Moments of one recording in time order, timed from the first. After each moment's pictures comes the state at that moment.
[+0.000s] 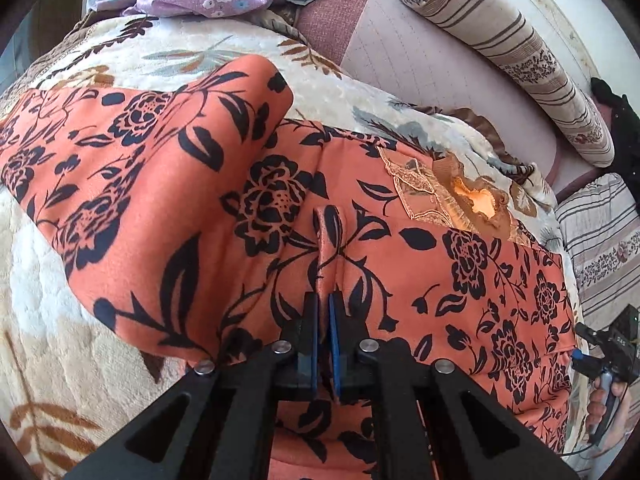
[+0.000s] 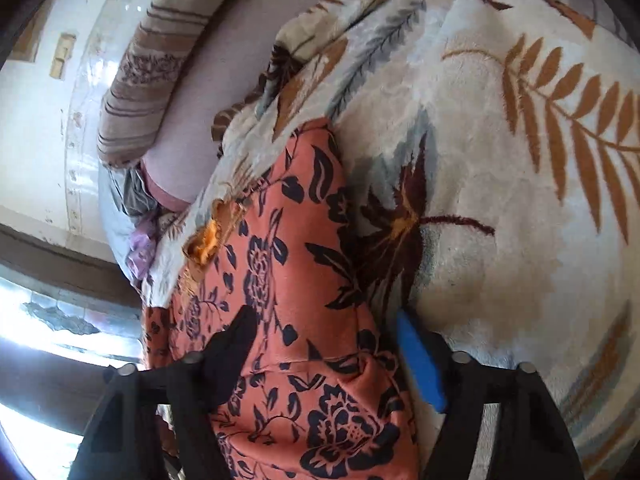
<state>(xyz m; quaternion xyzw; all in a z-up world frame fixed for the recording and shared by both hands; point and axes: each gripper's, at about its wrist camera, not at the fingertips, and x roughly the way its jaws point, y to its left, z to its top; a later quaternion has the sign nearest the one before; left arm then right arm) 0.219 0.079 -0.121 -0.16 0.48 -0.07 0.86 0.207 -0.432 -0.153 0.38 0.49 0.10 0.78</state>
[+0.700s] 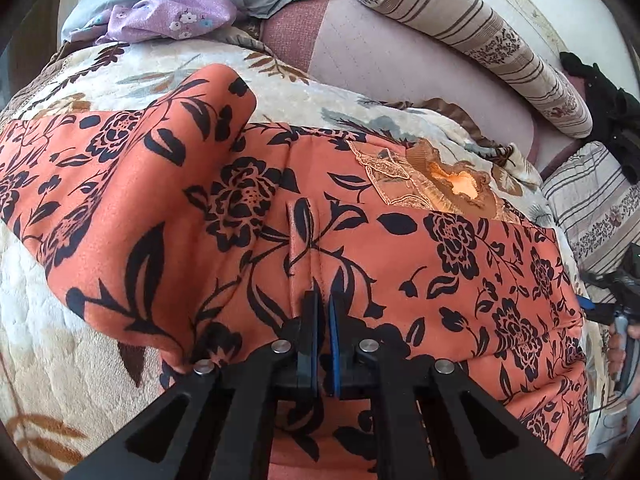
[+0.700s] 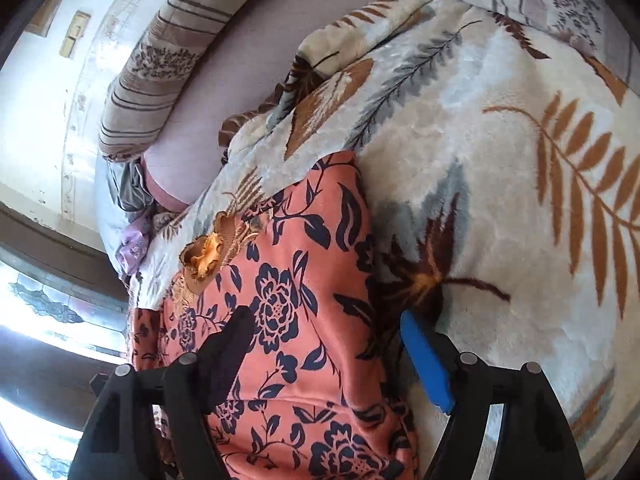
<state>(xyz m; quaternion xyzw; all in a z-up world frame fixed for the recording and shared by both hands) 0.206 0.064 -0.131 -0.12 0.45 -0.11 0.88 0.241 -0.425 -0.138 0.32 0.49 0.07 0.81</state>
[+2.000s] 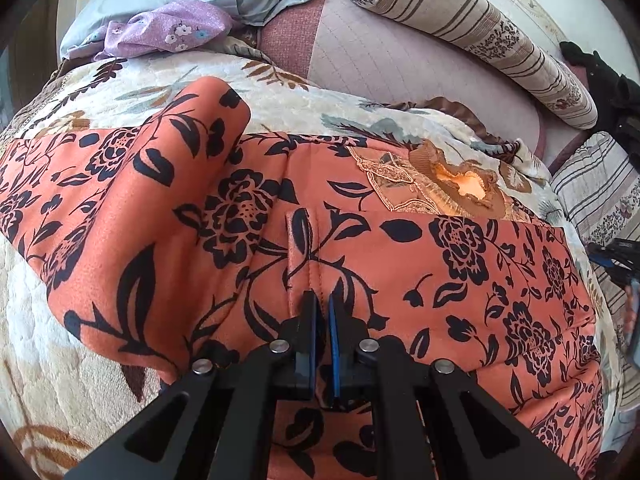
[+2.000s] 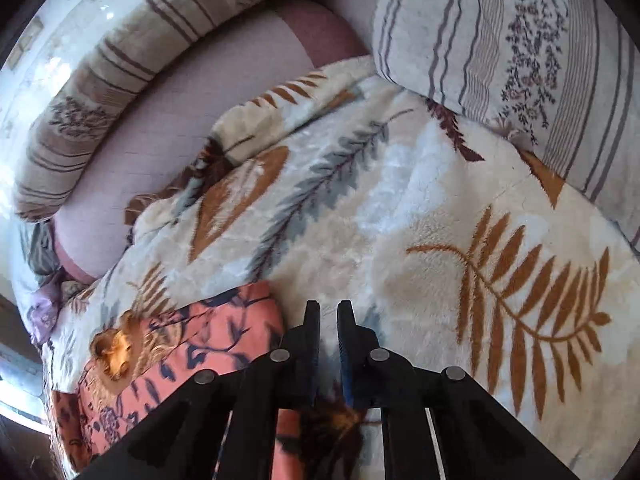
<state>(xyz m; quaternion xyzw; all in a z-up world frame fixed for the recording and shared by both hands) 0.213 0.052 -0.129 -0.09 0.44 -0.09 0.89 0.239 -0.436 -0.089 0.28 0.41 -0.09 0.86</state>
